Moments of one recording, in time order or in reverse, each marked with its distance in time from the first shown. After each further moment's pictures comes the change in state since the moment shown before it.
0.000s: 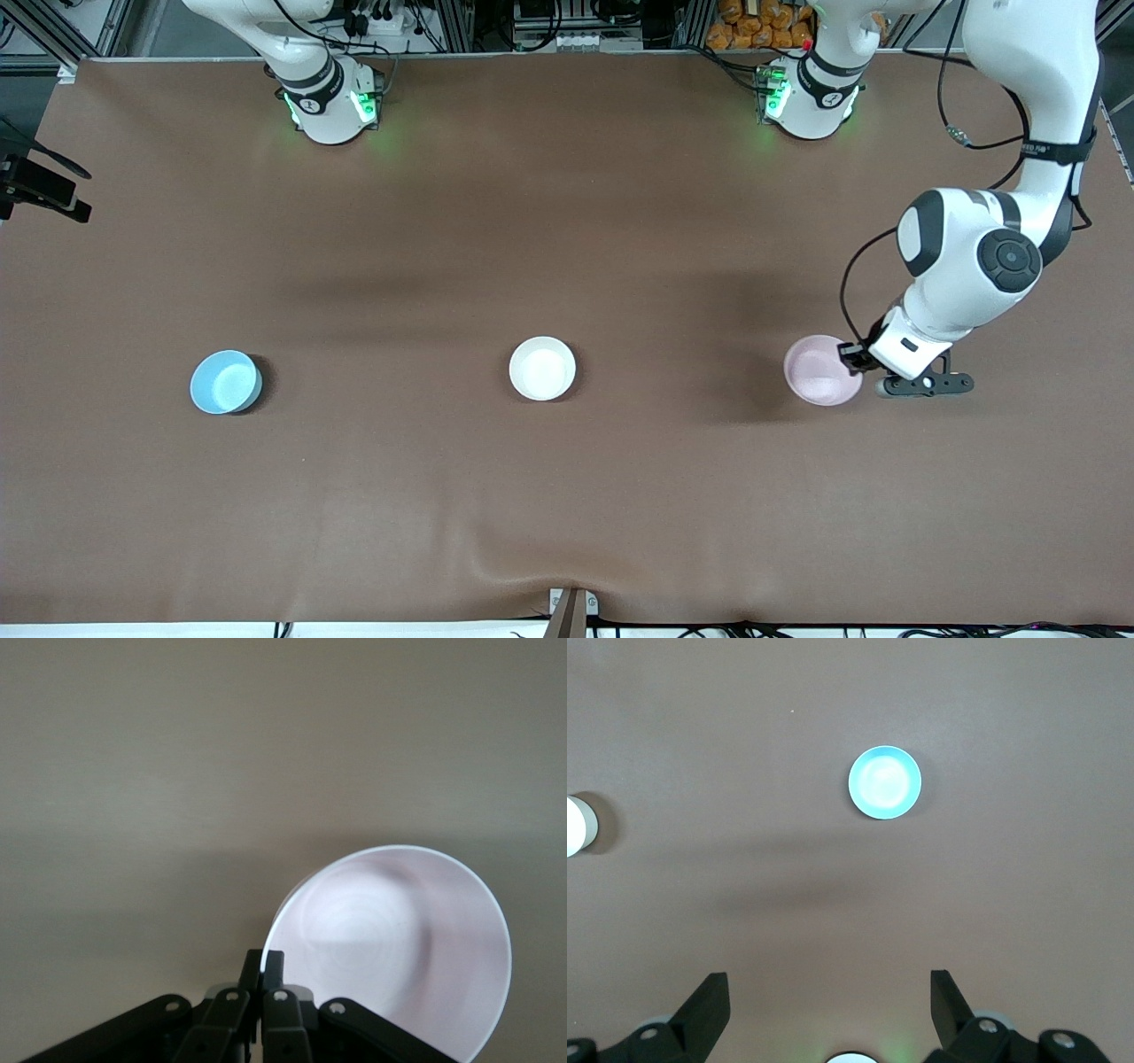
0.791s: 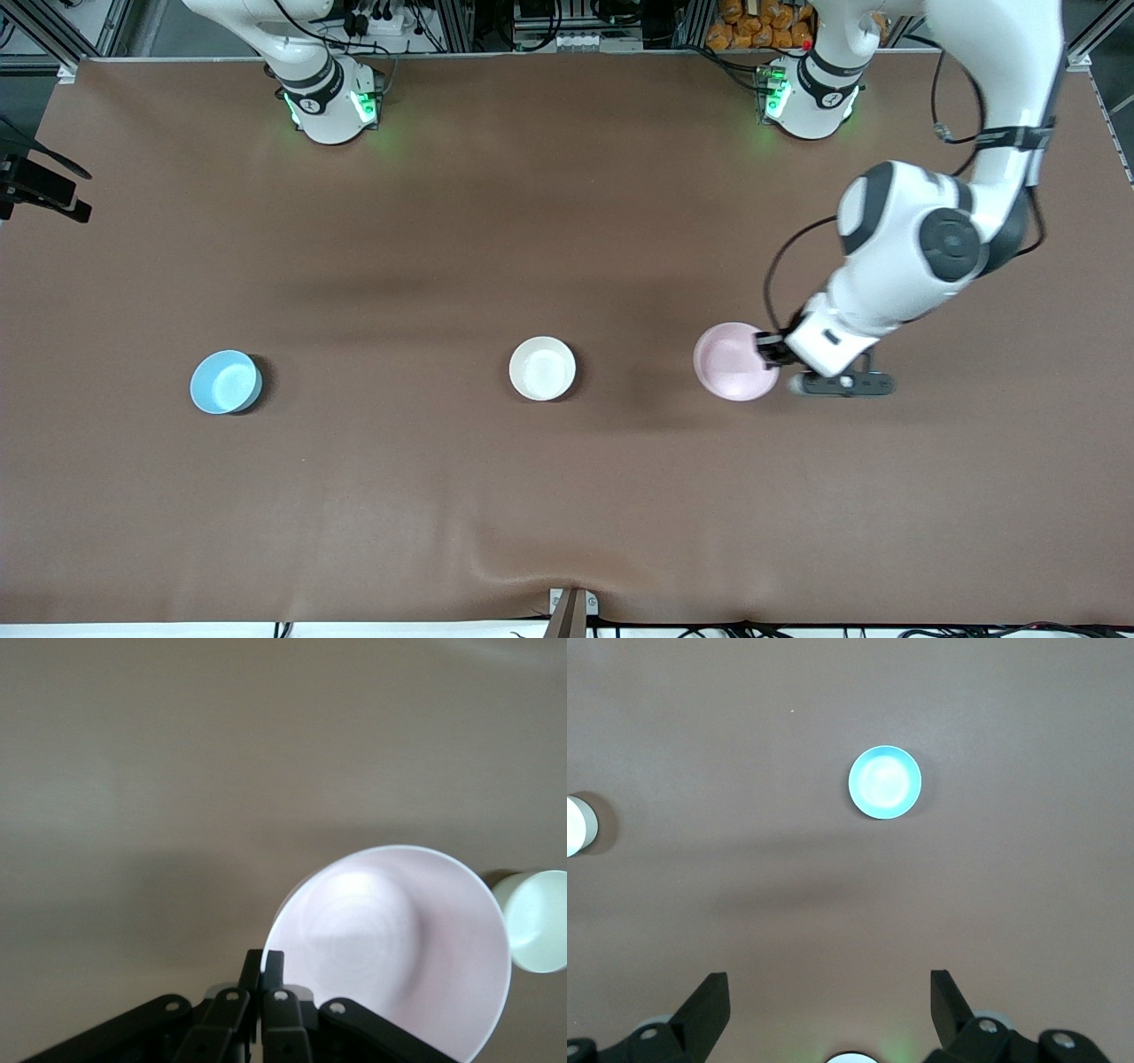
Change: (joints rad) left arm -0.122 0.069 -0.132 0.247 -0.038 -0.152 -0.212; right arm 0.000 0.000 0.000 0.000 0.000 0.000 0.000
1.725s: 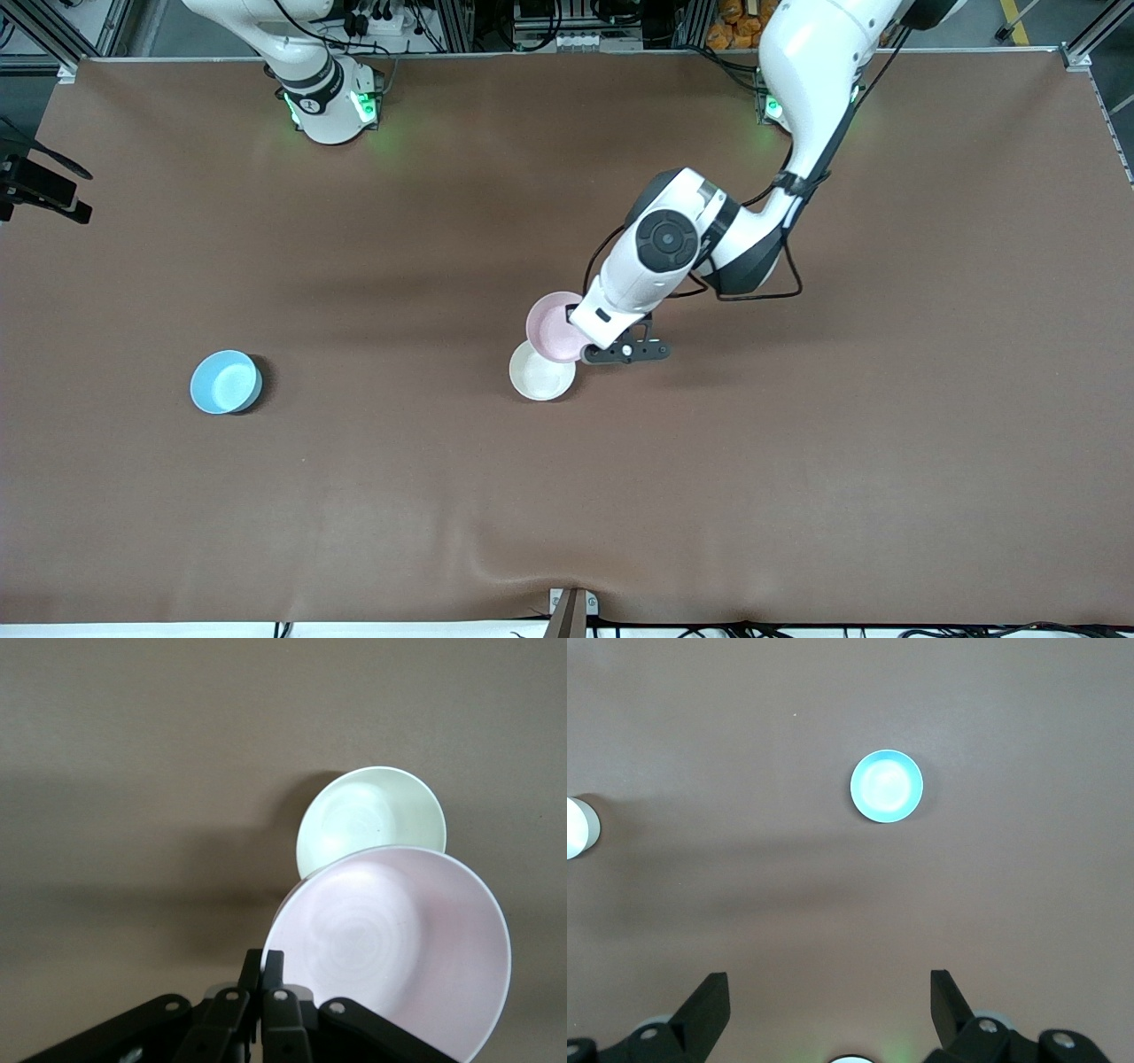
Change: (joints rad) left arm -0.351 0.286 0.013 0.247 0.000 0.002 -0.377; right arm 0.002 0.000 0.004 0.002 0.000 0.007 0.000
